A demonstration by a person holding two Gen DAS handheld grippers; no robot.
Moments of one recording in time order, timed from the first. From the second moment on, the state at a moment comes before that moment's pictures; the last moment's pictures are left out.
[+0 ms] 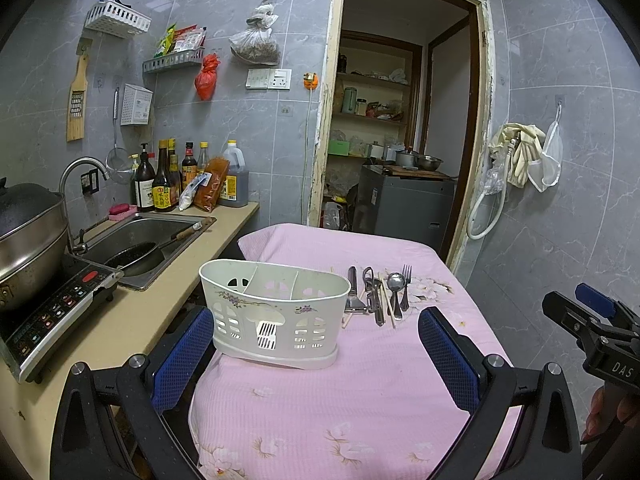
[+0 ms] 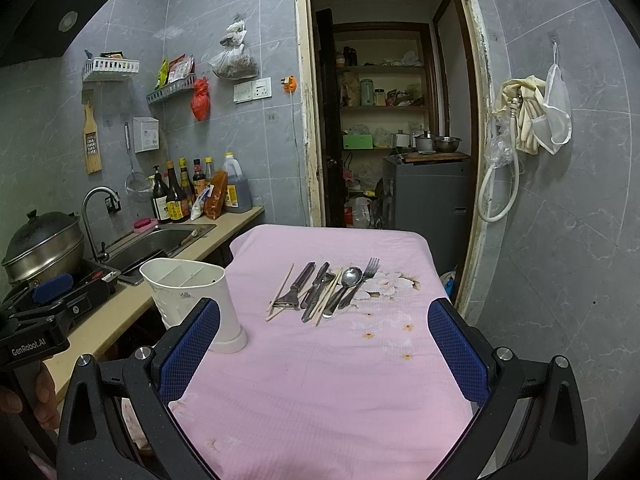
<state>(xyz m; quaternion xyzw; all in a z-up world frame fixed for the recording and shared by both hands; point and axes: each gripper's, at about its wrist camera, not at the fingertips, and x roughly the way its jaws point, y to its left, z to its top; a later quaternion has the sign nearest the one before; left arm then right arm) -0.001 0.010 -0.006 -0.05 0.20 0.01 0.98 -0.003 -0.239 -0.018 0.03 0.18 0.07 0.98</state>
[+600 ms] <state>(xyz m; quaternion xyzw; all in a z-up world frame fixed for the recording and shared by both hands) -0.002 0.010 -0.006 -0.05 0.20 0.01 0.98 -0.003 -0.239 -0.018 0.03 0.19 0.07 0.98</state>
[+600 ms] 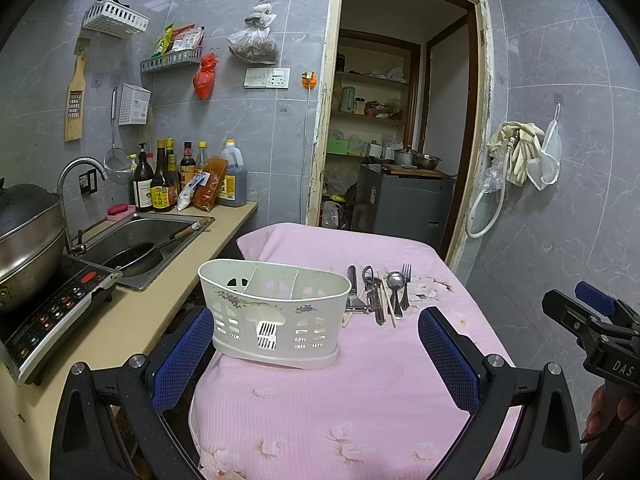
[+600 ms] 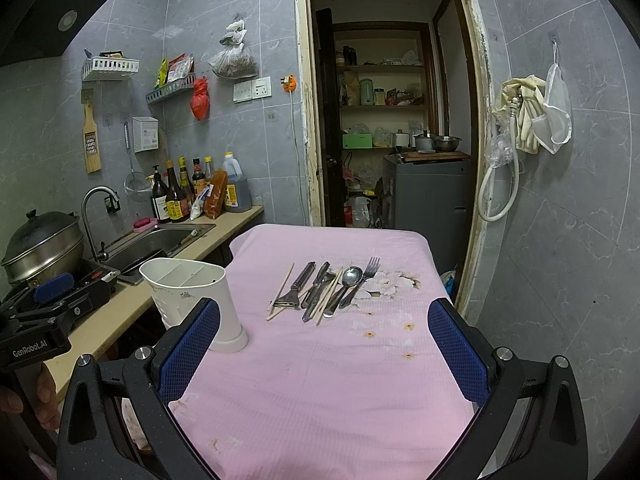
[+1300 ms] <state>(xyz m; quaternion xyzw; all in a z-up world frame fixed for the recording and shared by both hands) 0.025 0.000 0.002 -0.05 0.19 -0.02 0.98 0.011 -0.246 -0.009 0.03 0.18 0.05 0.98</state>
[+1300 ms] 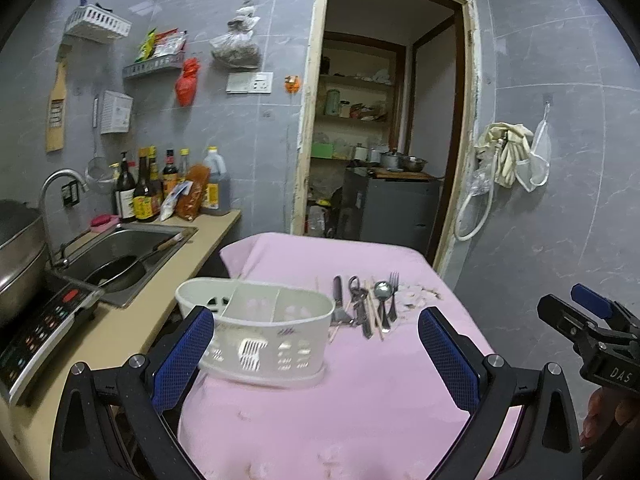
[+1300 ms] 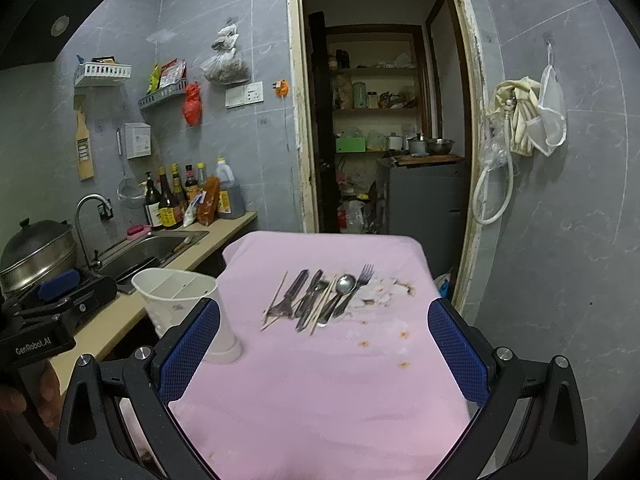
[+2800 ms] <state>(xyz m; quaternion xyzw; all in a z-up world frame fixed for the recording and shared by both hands) 0.331 -0.081 -0.040 -0.11 0.29 0.11 0.95 0.364 -0.325 -0.086 0.05 0.27 0.13 0.95</state>
